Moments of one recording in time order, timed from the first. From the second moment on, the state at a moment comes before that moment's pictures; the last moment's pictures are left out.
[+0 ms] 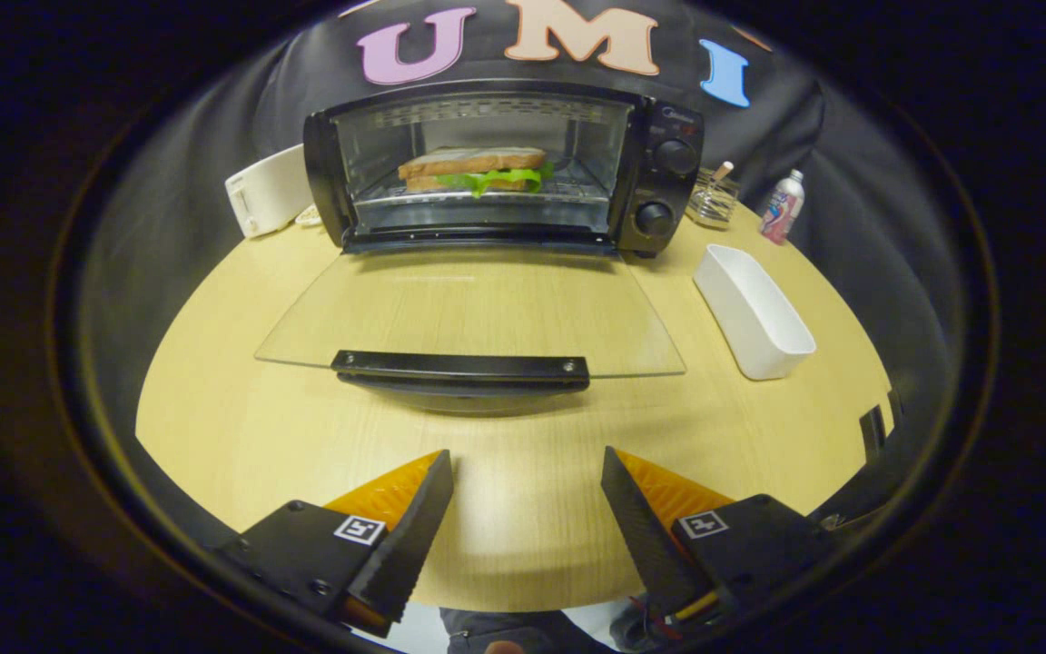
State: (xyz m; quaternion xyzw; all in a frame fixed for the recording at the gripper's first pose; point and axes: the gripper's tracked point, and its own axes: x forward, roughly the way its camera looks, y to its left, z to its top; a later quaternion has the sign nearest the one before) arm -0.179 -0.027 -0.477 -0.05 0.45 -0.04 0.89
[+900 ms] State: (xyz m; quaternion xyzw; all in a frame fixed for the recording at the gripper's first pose) arm -0.116 0.000 -0.403 -0.01 0.36 -0.03 0.93
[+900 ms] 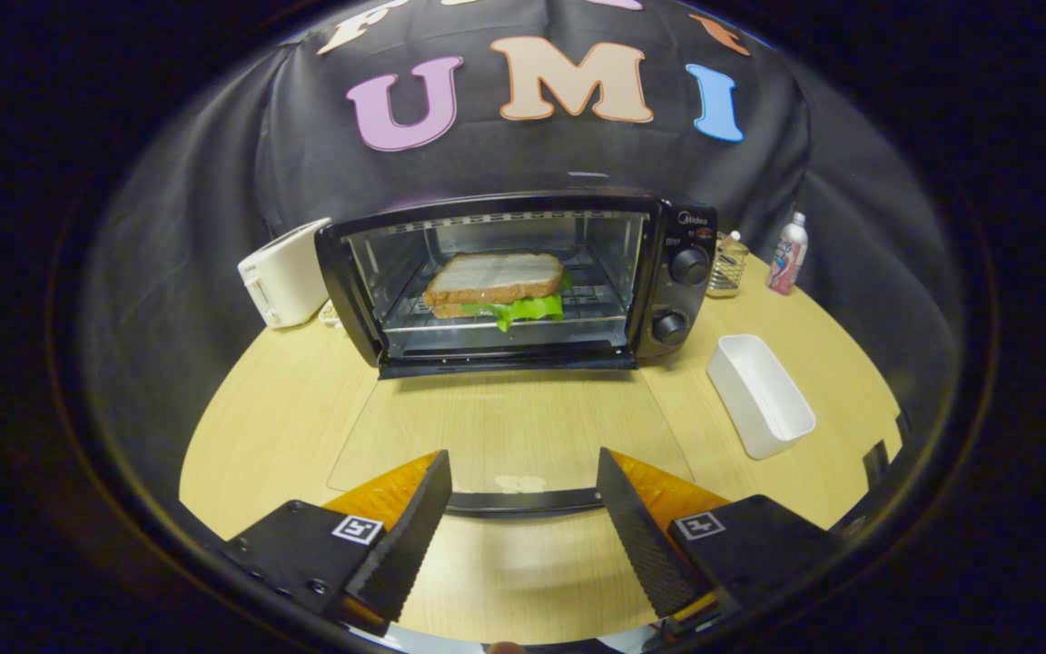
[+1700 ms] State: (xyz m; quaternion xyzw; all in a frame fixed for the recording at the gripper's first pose) arm -0.167 0.000 -0.480 -0.05 0.43 -0.01 0.90
